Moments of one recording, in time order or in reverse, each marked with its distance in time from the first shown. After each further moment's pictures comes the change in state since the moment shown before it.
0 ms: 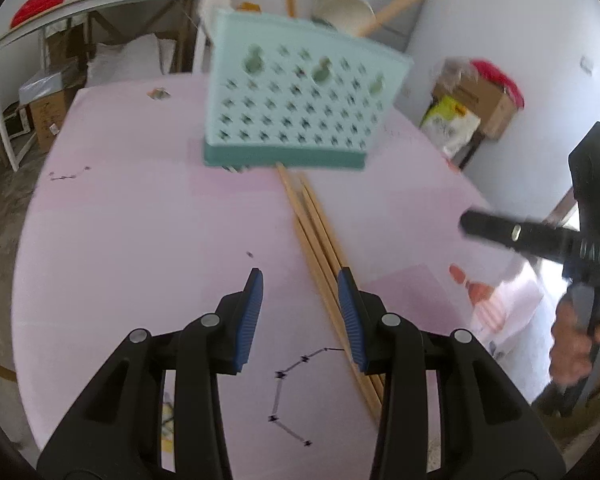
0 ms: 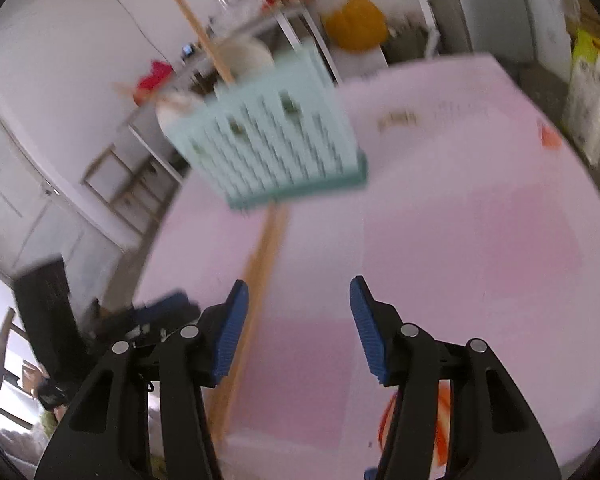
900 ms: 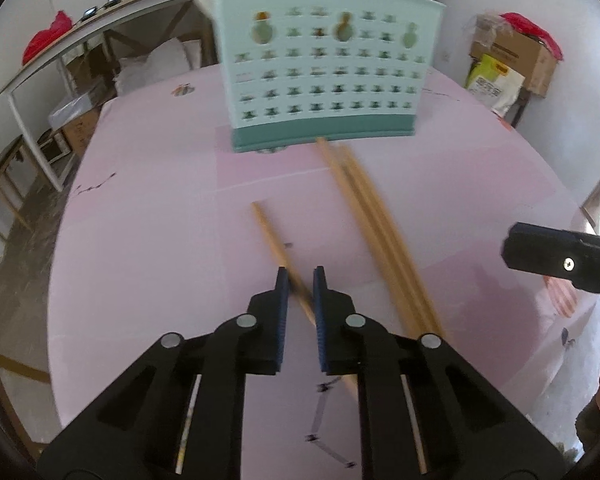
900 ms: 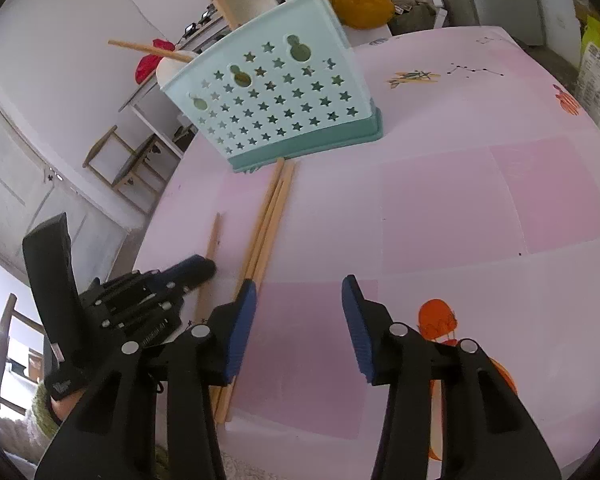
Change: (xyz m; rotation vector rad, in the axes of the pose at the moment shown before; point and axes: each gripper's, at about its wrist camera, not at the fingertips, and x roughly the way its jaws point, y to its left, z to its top) left arm 0.018 -0.001 0.001 0.074 0.064 0.243; right arm 0.018 0.007 -0.014 -0.013 0.061 0.027
